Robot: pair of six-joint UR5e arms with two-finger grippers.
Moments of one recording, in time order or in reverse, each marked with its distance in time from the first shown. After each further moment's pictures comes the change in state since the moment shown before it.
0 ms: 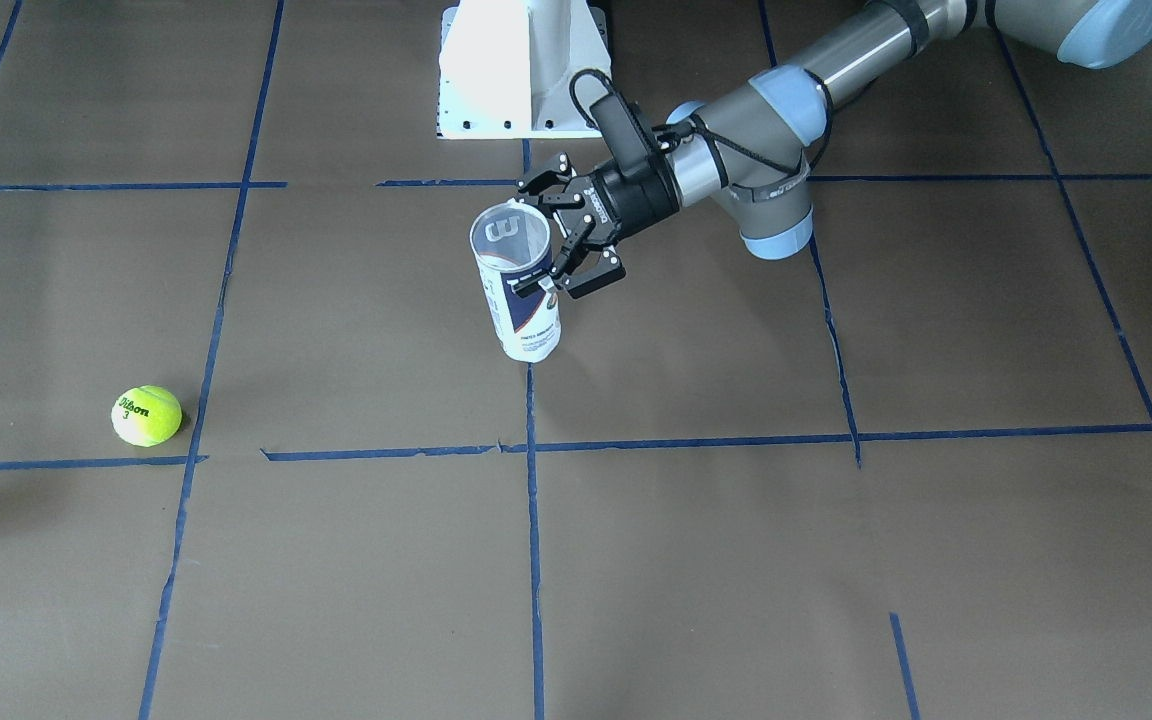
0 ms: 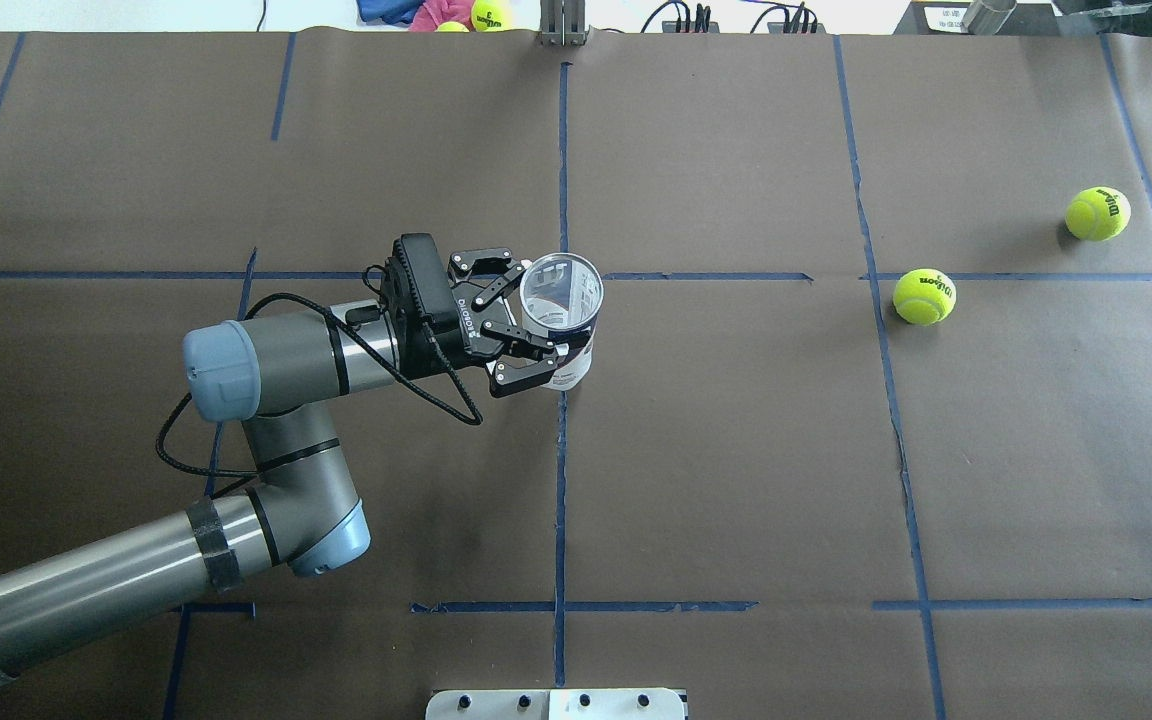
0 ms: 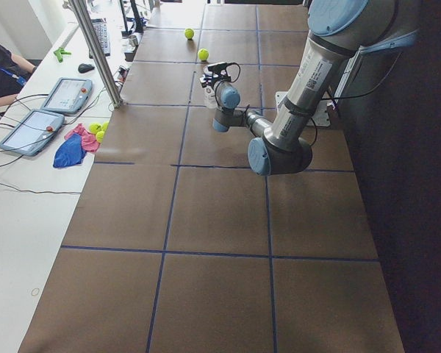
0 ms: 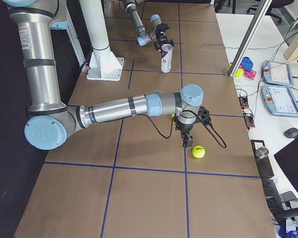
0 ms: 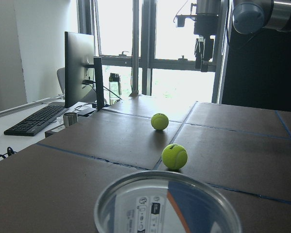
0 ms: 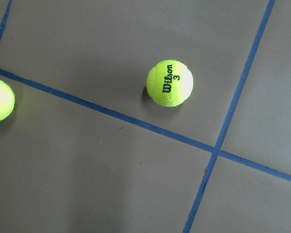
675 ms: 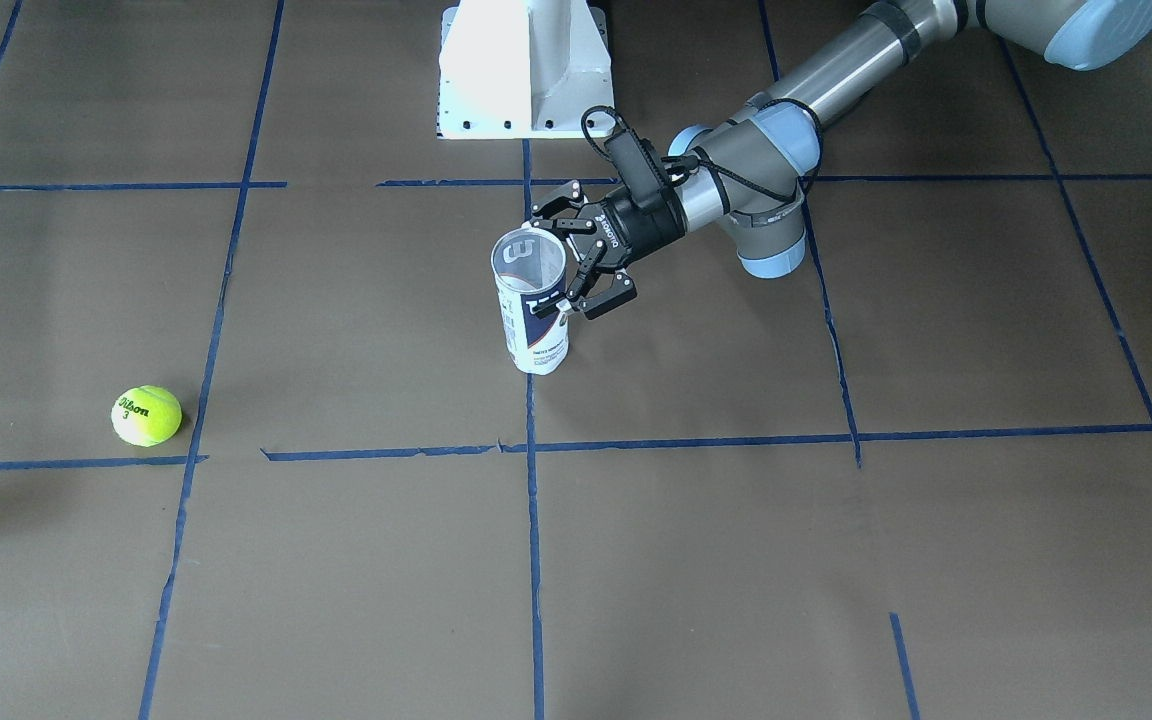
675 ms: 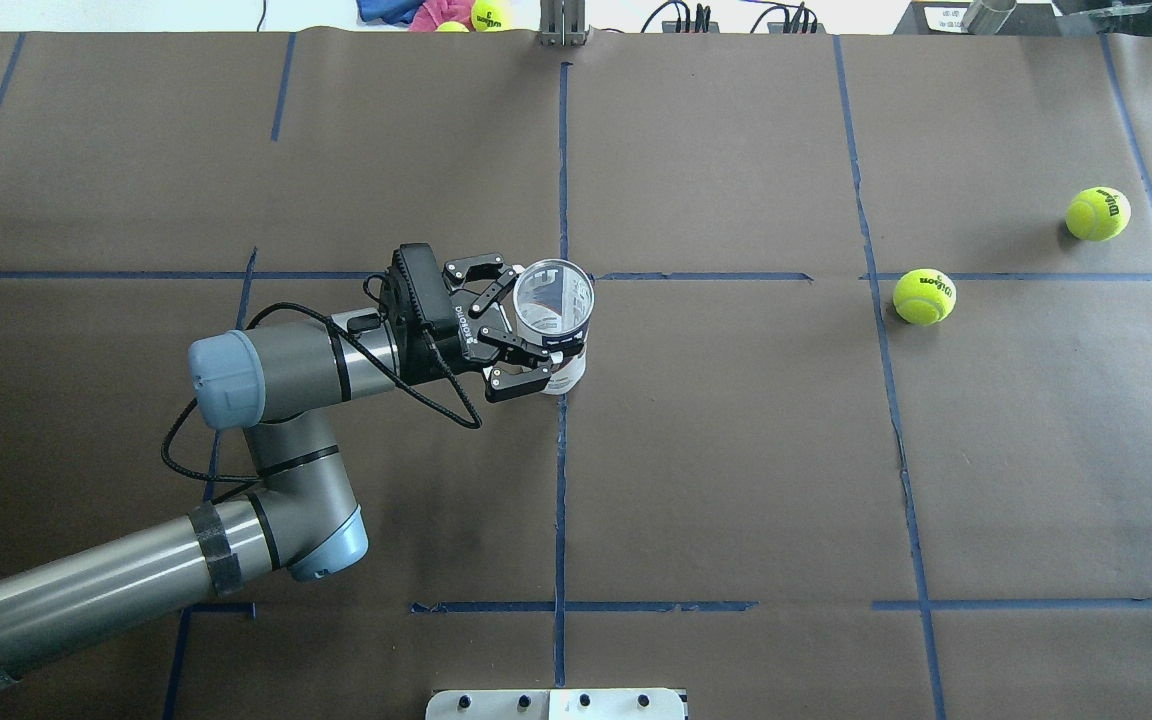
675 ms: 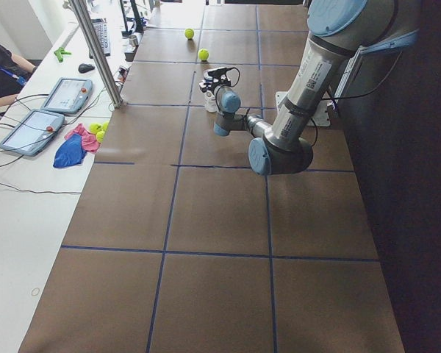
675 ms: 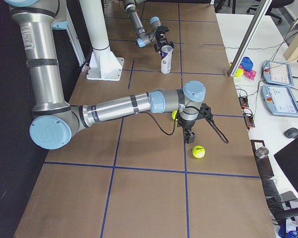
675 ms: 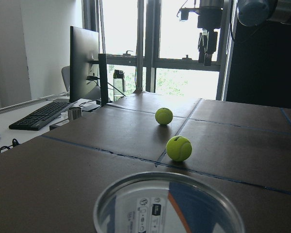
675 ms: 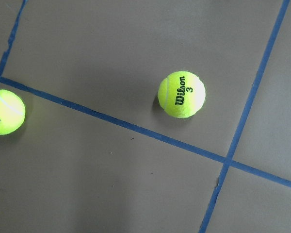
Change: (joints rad) left arm 0.009 0.001 0.030 -0.011 0.019 -0.002; right arm -0.032 0.033 -0.005 0.000 0.000 0.046
